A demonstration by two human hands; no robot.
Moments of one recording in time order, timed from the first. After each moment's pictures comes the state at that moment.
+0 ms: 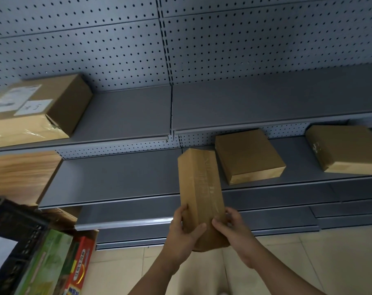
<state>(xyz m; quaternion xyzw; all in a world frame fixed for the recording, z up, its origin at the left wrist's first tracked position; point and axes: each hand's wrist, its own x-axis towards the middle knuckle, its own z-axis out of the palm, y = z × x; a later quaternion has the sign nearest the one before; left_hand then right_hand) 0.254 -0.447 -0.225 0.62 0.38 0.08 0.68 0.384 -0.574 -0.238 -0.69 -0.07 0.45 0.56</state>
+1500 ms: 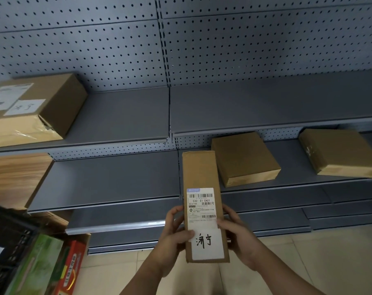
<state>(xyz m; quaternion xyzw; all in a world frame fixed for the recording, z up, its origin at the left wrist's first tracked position) 0.244 -0.425 -0.224 0.50 0.32 0.05 0.80 0.391 -0.577 -0.223 -0.63 -0.04 0.49 0.60</state>
